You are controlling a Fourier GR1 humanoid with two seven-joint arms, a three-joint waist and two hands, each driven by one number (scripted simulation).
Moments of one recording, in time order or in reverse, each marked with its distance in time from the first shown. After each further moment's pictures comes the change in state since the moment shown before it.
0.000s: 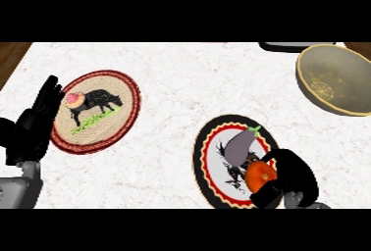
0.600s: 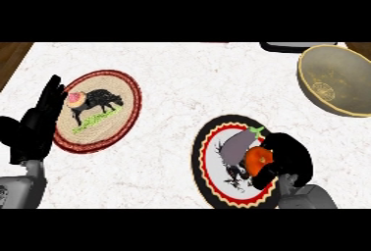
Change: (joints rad) left arm -0.007 -0.037 0.019 0.003 -0.031 -0.017 0.006; right arm -0.104 0.028 -0.052 0.117 0.126 0.007 -0.107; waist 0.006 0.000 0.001
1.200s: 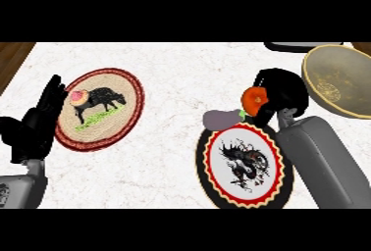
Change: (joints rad) left arm -0.006 -0.008 0.011 0.017 -0.013 -0.013 -0.018; right arm -0.470 -0.098 -0.047 0.288 0.042 0.037 -0.312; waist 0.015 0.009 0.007
